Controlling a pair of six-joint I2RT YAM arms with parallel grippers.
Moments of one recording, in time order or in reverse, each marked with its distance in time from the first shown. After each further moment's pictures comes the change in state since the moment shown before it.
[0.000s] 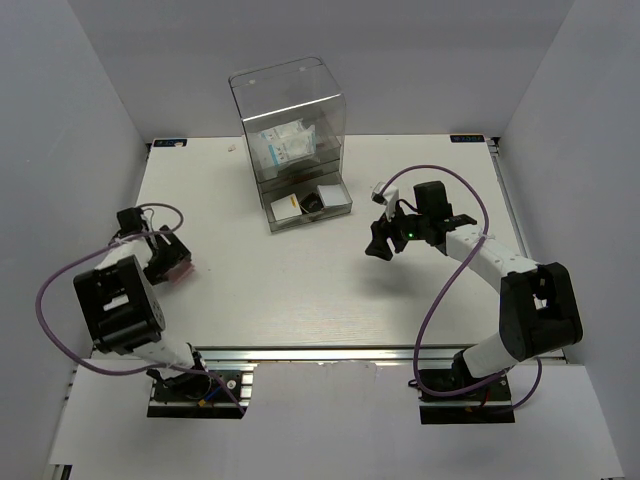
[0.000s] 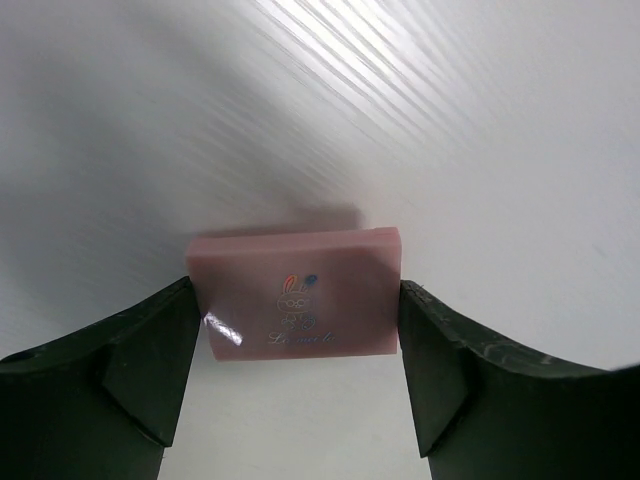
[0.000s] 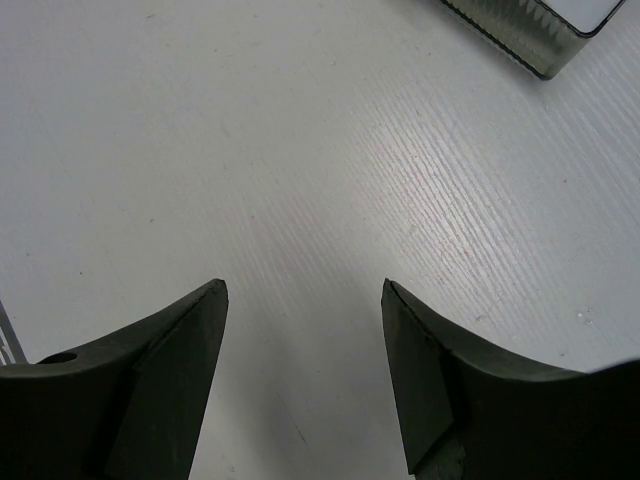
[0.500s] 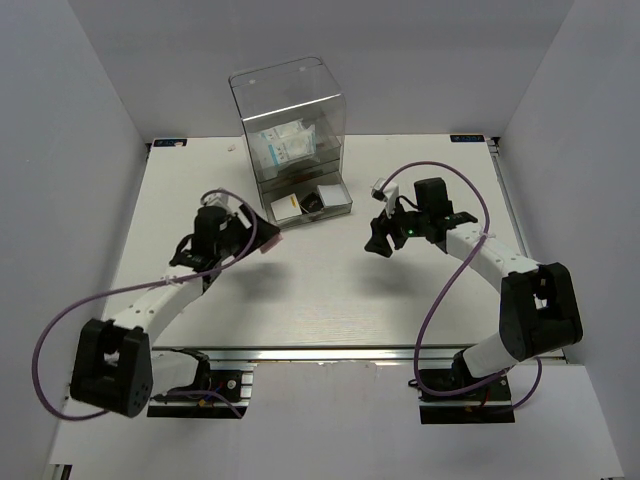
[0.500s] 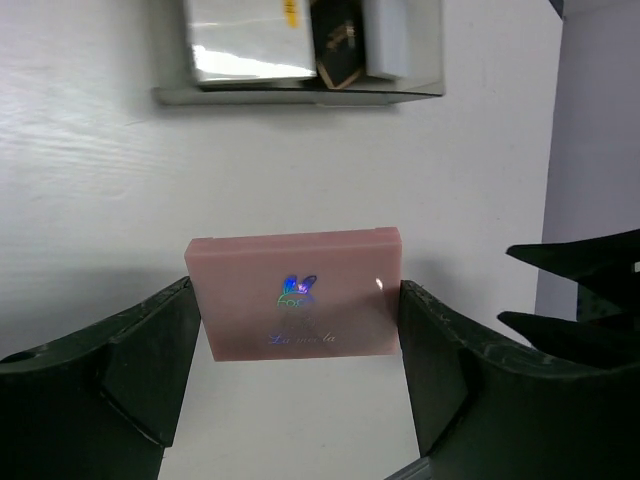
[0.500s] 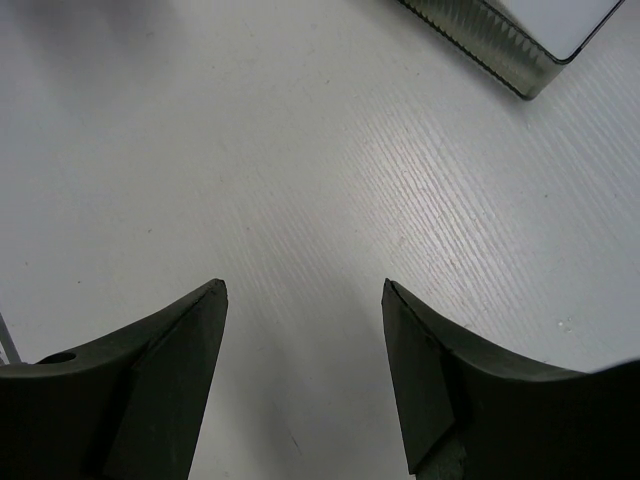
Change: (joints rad) left arm -0.651 -0.425 -0.272 0.440 0.150 -0.478; right arm 0.000 0.000 0.019 -0.001 0.000 0.000
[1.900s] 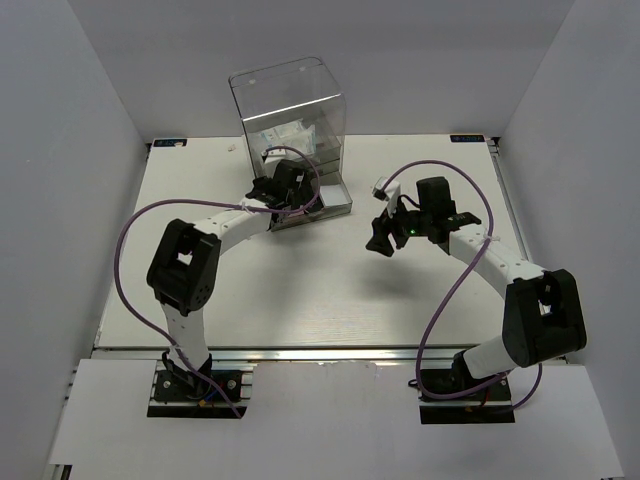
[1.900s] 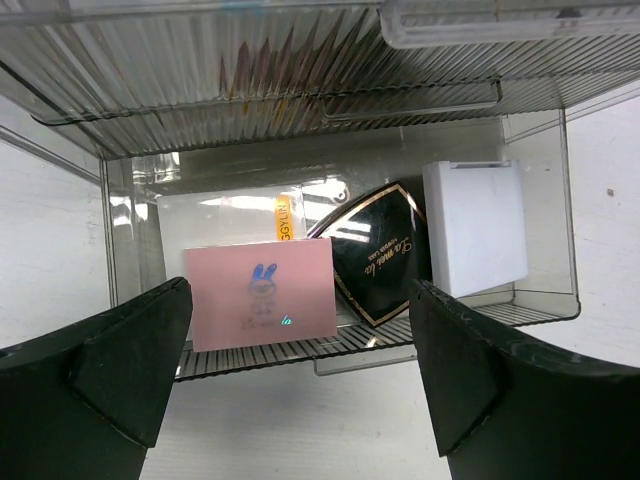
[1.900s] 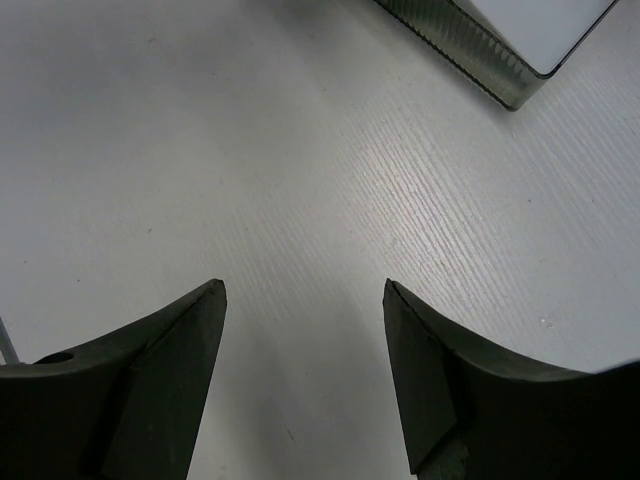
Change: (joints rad) left arm -0.291 0.727 0.726 -0.143 -0.639 0.192; right arm 0.000 -0.037 0.005 -0.011 0.008 -0.013
